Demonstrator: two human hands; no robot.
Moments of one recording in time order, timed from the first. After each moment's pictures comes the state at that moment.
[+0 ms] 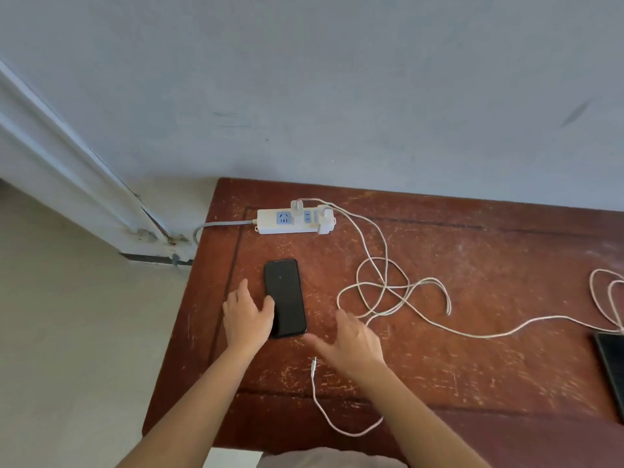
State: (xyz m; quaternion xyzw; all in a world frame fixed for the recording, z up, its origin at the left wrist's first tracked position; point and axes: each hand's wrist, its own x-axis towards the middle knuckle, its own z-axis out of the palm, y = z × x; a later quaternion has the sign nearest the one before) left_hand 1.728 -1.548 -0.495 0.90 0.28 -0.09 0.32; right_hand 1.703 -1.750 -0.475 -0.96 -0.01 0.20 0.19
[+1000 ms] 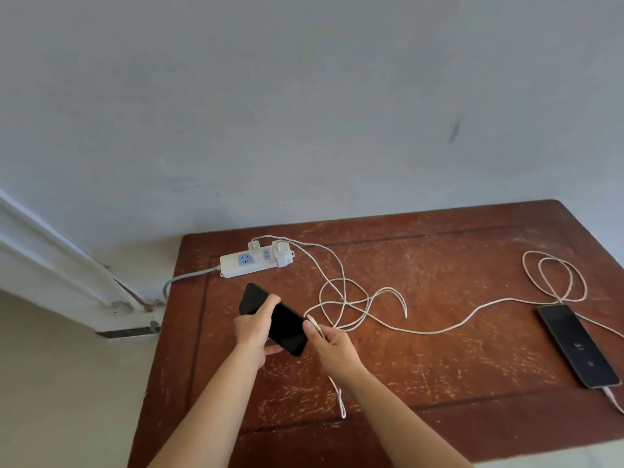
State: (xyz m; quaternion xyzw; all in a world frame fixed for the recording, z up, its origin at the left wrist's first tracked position) left_hand 1.761 -1.622 -0.447 0.63 0.42 -0.16 0.62; right_hand 1.694 -1.781 -0.440 -0.74 0.16 0.19 0.63
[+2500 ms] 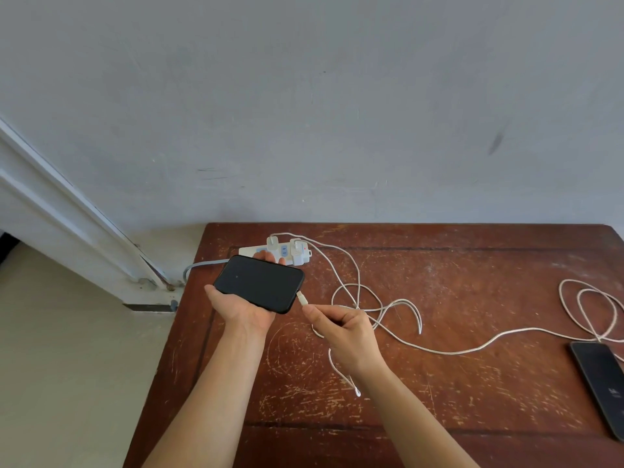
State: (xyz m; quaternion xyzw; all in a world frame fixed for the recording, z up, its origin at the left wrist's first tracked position) left_hand 1.776 -1.618 -0.383 0.13 0.29 0.01 0.95; right_hand 1.711 -1.790 -0.364 -0.70 0.05 0.12 0.71
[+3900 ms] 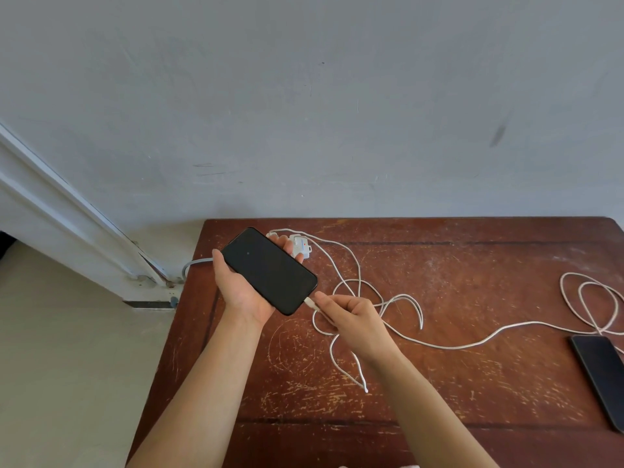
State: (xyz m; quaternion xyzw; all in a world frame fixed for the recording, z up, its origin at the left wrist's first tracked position) left_hand 1.792 -1.614 -0.377 0.24 0.18 -0.09 0.95; right_hand 1.722 -1.800 -0.339 -0.70 0.11 0.22 0.67
